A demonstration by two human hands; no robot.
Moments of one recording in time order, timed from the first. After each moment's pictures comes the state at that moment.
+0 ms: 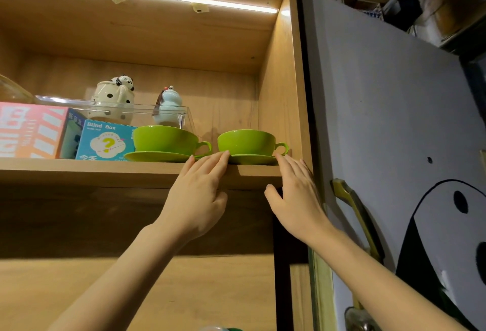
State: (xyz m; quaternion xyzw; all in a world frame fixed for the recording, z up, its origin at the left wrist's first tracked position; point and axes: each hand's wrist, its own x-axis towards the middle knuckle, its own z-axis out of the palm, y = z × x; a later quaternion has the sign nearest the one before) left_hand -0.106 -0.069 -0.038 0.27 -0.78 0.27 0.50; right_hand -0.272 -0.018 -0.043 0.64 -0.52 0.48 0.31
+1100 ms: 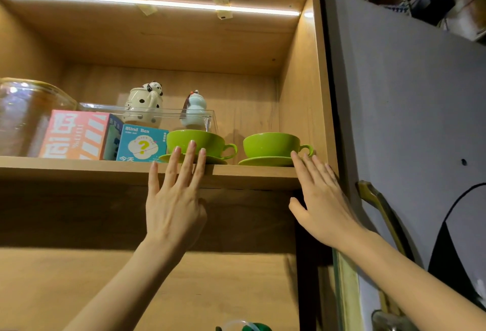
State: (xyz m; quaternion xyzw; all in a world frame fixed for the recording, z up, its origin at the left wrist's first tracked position) left_hand -0.053 -0.097 -0.064 0.46 -0.60 0.43 0.49; right_hand -0.275 -0.015 -0.047 0.65 -0.56 0.35 0.38
